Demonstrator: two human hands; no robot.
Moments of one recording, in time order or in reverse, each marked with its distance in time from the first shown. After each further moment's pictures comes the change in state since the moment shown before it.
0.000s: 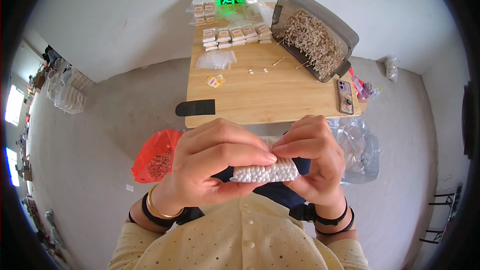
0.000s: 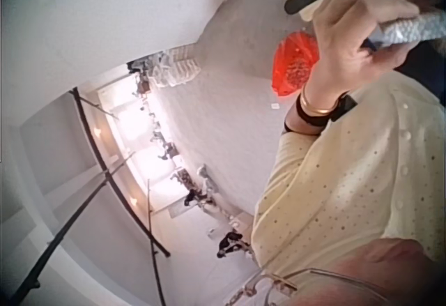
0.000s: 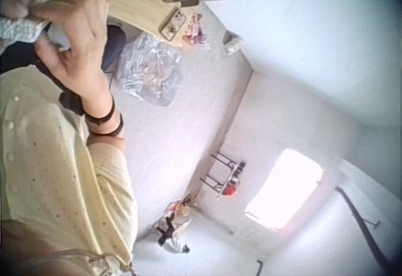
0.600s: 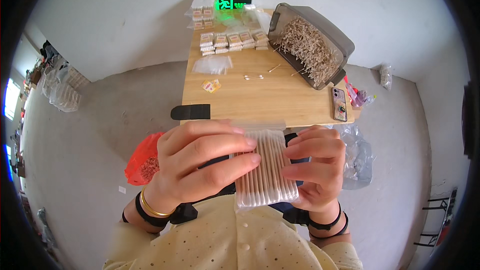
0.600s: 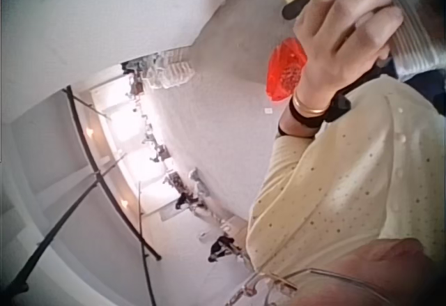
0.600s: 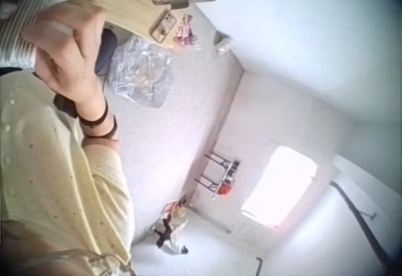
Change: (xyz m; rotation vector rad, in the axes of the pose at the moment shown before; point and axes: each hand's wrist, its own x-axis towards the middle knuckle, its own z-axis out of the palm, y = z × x) left_hand -0.001 0.002 -0.004 0.525 0.121 0.199; right_hand 0.000 -0.007 0.006 -0.110 0.127 -0.130
